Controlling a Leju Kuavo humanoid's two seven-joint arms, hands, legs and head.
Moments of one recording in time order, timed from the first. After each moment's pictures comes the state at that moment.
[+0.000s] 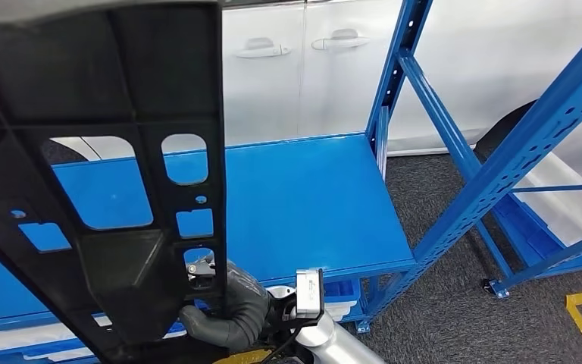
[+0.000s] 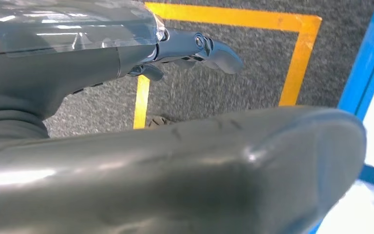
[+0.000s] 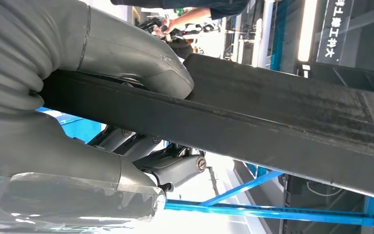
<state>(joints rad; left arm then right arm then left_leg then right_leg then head) -0.09 0.08 -1.10 -0.14 1.47 0.18 -0.39 -0.34 0.13 0.80 -1.45 -0.23 0.45 -0.60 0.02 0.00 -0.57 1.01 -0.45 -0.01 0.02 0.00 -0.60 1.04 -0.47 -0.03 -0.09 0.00</state>
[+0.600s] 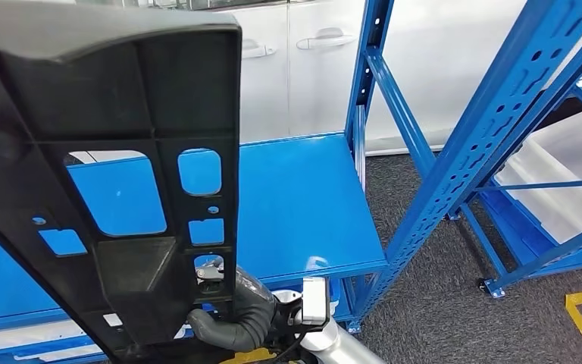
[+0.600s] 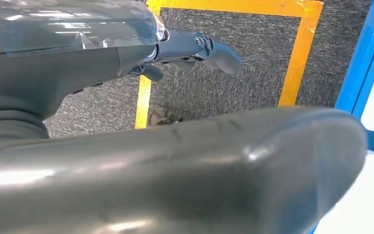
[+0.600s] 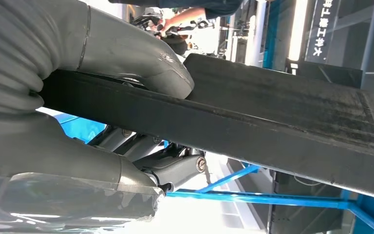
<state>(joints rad) -0.09 0.09 -1.11 -0.14 1.47 0.18 -0.38 -0.32 0.11 0.80 -1.46 -0.20 0.43 -0.63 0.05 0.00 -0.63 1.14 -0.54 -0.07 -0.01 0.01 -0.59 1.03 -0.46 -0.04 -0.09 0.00</state>
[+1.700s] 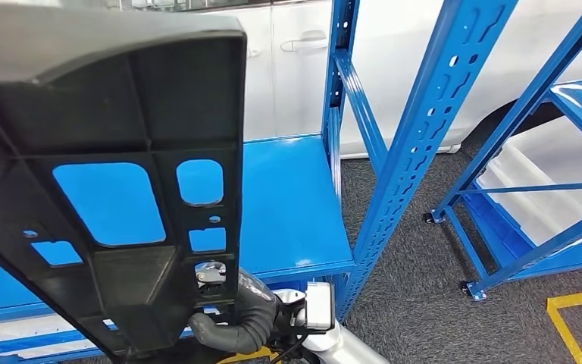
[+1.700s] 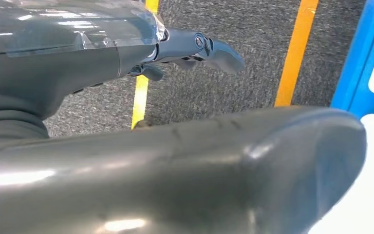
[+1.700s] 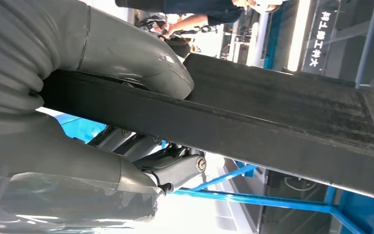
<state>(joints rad) -0.09 0.10 -1.12 -0.14 1.47 0.18 -0.42 -0.32 0.10 0.80 -1.48 -0.18 0.43 -0.65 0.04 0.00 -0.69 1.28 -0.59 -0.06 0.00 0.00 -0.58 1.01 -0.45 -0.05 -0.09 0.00</state>
